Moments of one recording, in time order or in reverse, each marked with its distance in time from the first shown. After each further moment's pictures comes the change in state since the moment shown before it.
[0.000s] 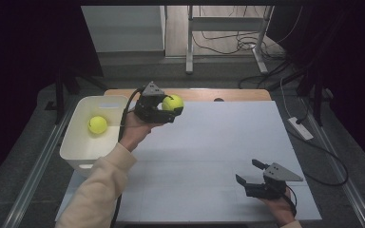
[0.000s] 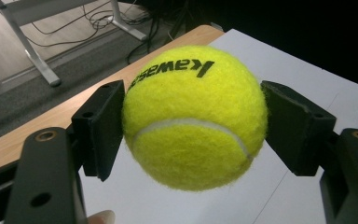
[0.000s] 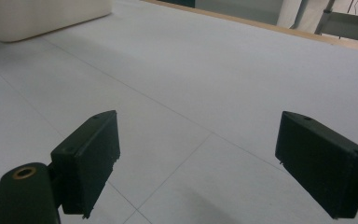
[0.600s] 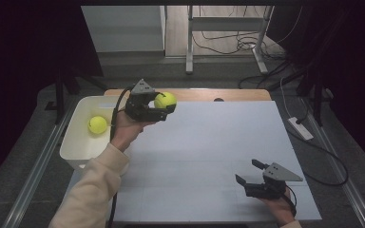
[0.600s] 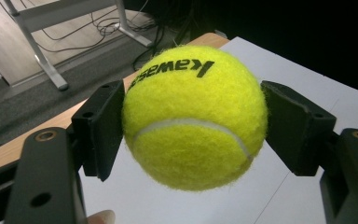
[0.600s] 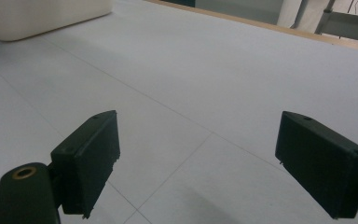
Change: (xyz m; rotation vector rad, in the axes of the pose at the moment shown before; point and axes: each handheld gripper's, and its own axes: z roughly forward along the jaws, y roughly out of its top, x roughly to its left) left arm 0.008 0.000 -0.023 -0.029 0.019 -0.007; right arm 0.000 0.000 0.001 0.001 -0.001 -0.002
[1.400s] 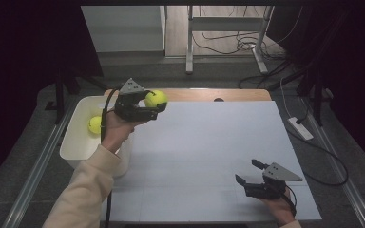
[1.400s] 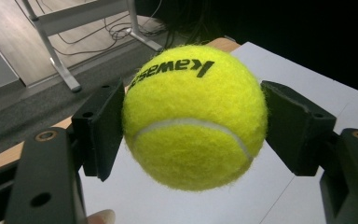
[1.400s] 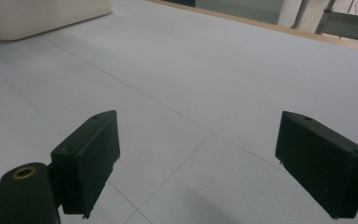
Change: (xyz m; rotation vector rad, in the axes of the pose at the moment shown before) left arm 0.011 -0.006 -0.022 -0.021 0.040 -0.011; right arm 0.000 0.000 0.000 0.002 -0.001 -0.002
